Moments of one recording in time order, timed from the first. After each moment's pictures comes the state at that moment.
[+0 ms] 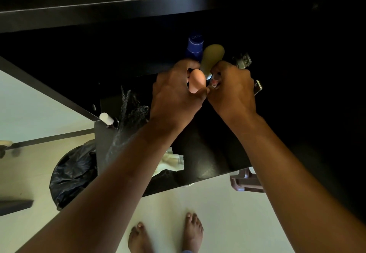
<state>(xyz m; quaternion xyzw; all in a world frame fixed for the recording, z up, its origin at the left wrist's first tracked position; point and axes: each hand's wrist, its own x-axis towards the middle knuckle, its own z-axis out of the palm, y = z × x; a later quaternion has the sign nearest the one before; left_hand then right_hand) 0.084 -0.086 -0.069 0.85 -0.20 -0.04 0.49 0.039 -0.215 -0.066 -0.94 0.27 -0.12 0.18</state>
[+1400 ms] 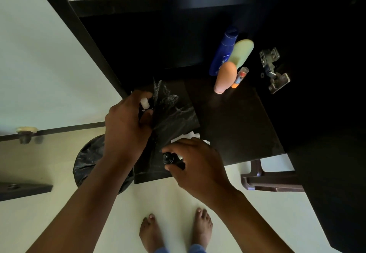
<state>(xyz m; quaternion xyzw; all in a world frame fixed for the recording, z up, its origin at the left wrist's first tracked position) 0.056 0.081 -0.072 0.93 -0.13 0.01 0.34 -0.066 -0.051 -0.089 -0.95 0.06 0.02 0.31</state>
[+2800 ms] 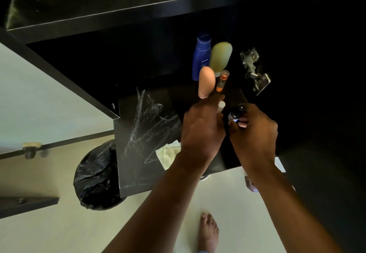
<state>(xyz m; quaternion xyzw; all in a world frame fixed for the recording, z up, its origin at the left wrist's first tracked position) 0.008 -0.085 -0.081 0.88 -0.25 -0.02 0.40 -0.063 -0.184 -0.096 -0.86 0.37 -0.16 0.30</state>
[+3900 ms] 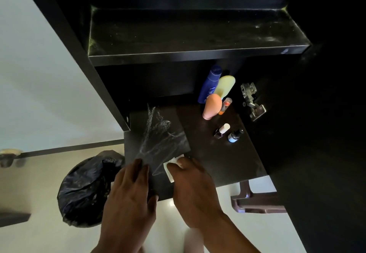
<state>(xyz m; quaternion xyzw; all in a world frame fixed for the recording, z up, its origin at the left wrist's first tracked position) -0.035 0.106 -0.082 0.96 -0.20 -0.14 0.11 -0.071 -0.049 -0.075 -0.98 0.10 0.05 0.18</state>
